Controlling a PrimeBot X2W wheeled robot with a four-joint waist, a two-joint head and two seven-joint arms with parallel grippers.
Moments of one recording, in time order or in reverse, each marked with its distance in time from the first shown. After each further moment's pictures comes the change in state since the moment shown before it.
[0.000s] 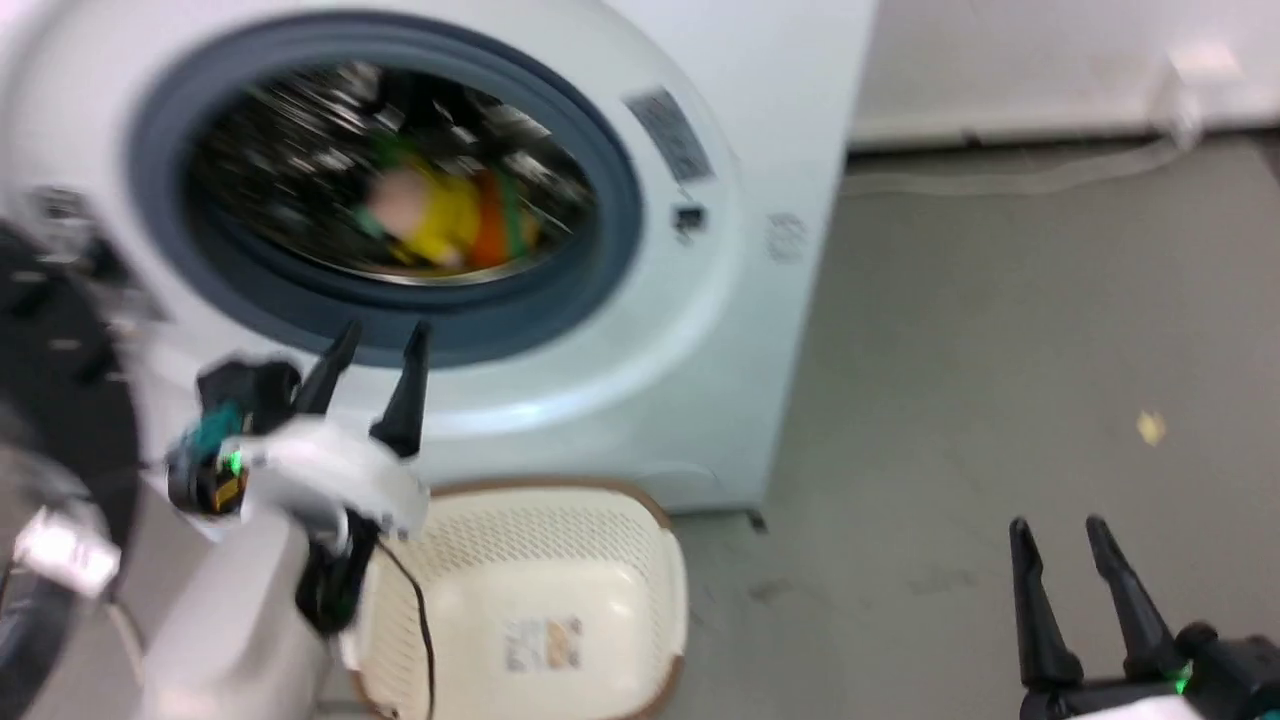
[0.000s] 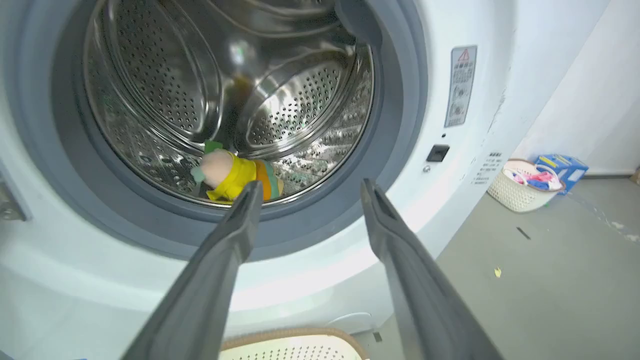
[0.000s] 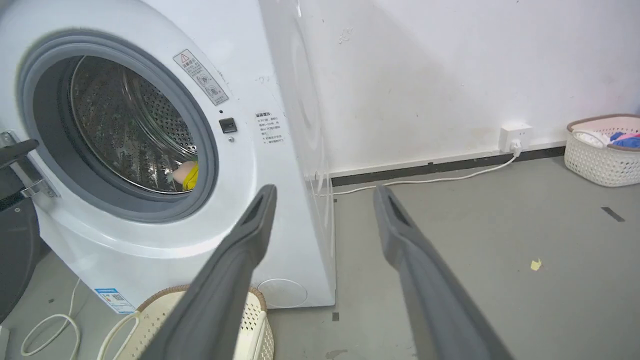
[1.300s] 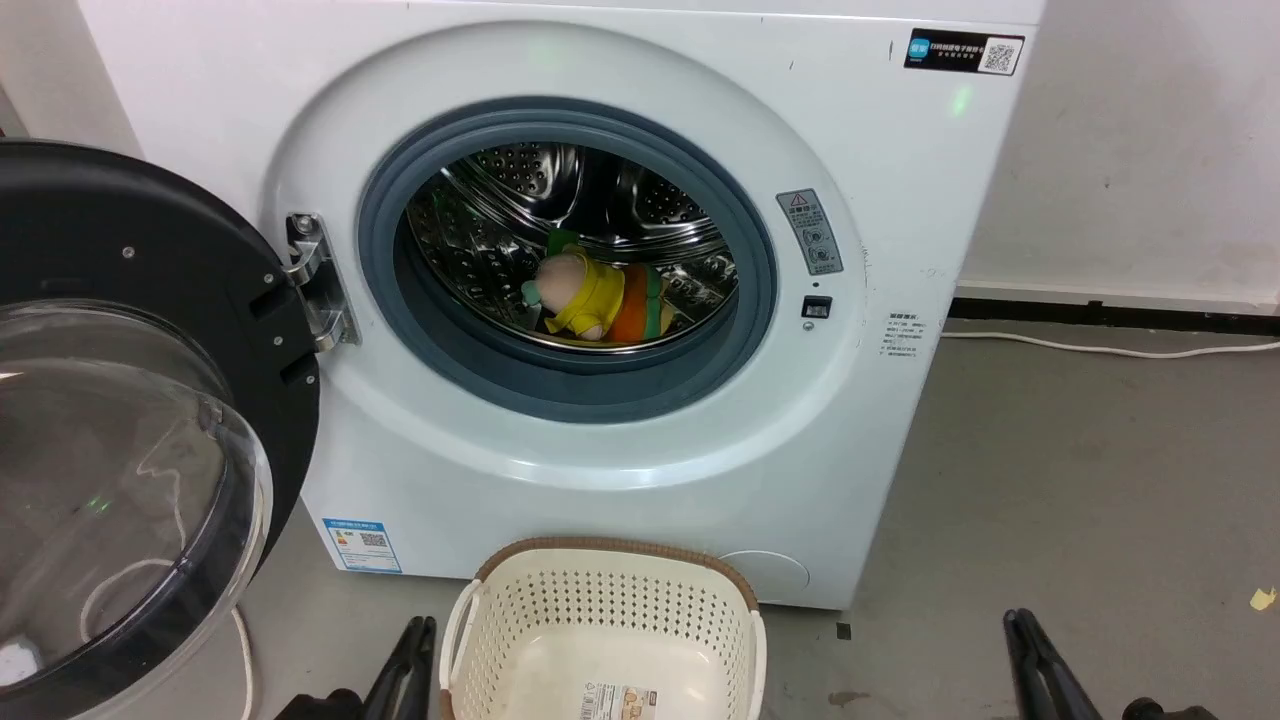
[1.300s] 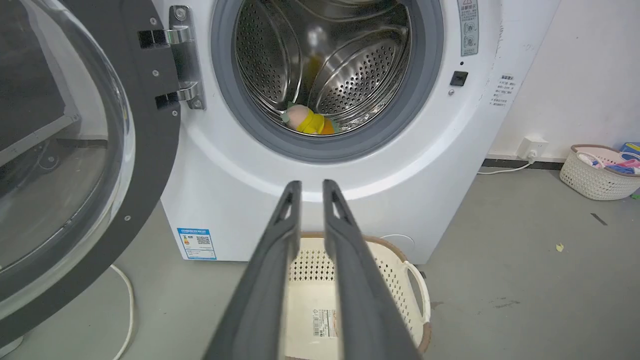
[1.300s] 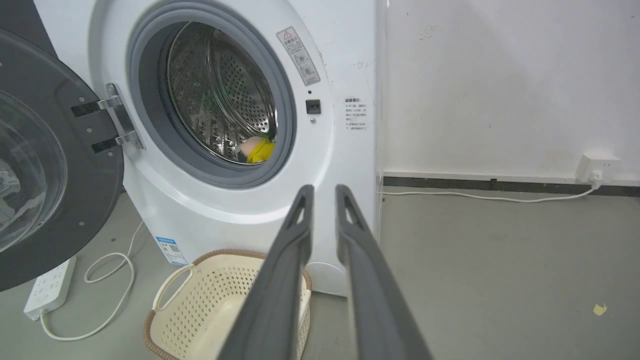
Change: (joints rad) left arm 0.692 -0.123 0.178 -0.492 0.365 0.114 0.001; right arm 0.117 0.000 0.039 0.029 -0.084 0.000 0.001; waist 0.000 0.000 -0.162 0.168
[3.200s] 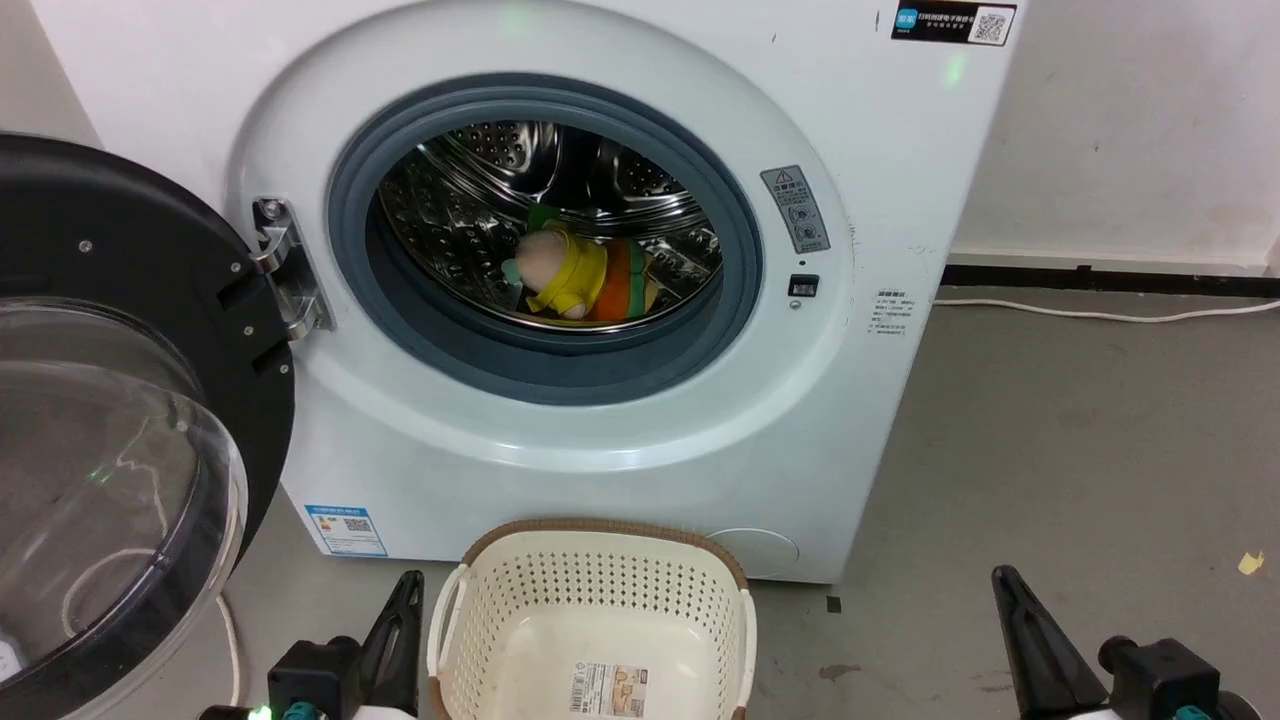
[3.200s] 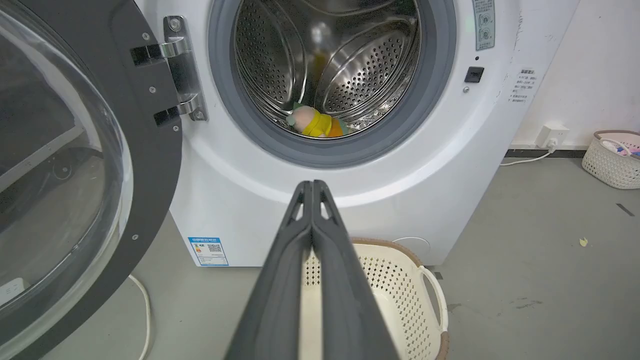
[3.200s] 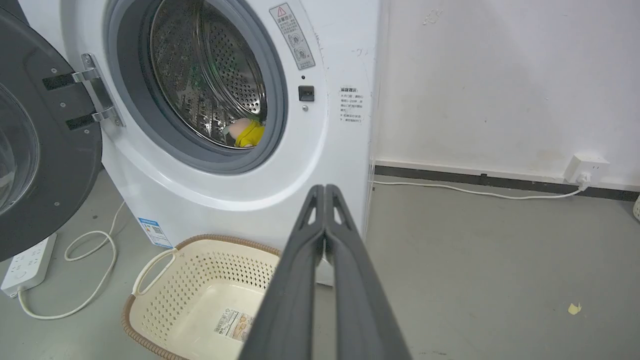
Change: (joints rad) left arm -0.041 -0.059 0.084 -0.056 0.112 -0.009 0.109; right arm -0.083 0.000 -0.006 -0.003 -0.059 0.000 0.111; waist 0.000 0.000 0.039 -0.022
